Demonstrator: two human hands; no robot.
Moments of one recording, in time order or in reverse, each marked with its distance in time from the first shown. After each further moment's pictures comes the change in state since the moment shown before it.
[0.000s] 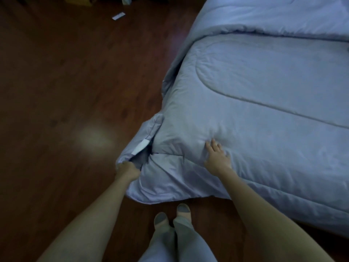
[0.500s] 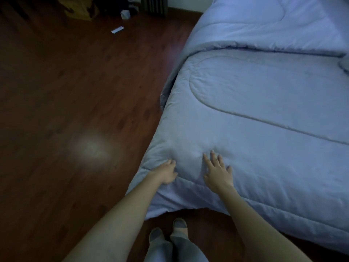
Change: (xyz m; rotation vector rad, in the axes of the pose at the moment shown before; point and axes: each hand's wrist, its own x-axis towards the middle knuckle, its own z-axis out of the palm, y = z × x) left_hand -0.010 0.139 0.014 0.233 -0.269 0.564; right_hand 0.003 0.026 -0.010 -0.077 0.088 -0.034
